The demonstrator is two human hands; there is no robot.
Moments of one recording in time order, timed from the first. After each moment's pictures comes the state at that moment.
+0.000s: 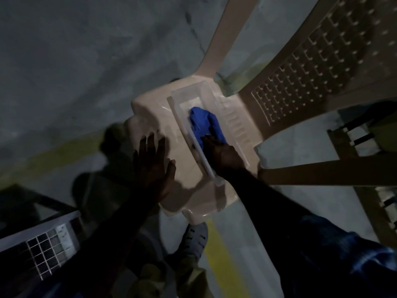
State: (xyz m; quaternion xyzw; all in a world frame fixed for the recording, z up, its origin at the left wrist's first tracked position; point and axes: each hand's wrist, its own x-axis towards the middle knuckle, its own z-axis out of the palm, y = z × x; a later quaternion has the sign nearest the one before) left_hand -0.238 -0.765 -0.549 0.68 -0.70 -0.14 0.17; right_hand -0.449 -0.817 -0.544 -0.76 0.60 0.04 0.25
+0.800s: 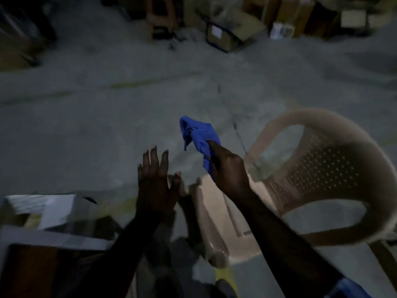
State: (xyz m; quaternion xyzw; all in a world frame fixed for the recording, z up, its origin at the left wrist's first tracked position) left_hand -0.119 -0.735 -0.178 0.75 -0.61 -0.04 0.25; right_hand -0.295 -0.820 -0.163 -0.81 0.48 -0.29 0.16
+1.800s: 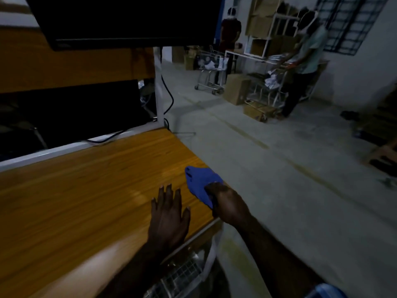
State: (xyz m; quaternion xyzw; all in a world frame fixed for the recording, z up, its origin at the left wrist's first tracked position) left_hand 0.017 -0.394 -0.082 0.97 -0.12 0.06 0.22; right_hand 0.032 -0.594 -0.055 -0.98 -0.13 -0.06 0.16
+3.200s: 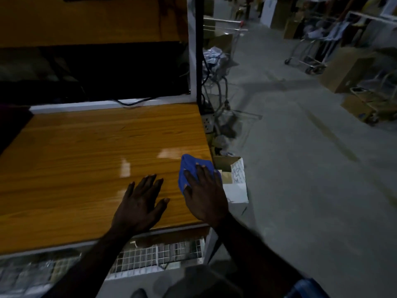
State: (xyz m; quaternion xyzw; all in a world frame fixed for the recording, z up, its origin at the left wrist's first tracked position) left_hand 0.034 -0.445 -0.112 0.99 0.05 0.03 0.12; right_hand 0.129 -0.634 -0.114 -0.95 -0.29 -0.05 0.14
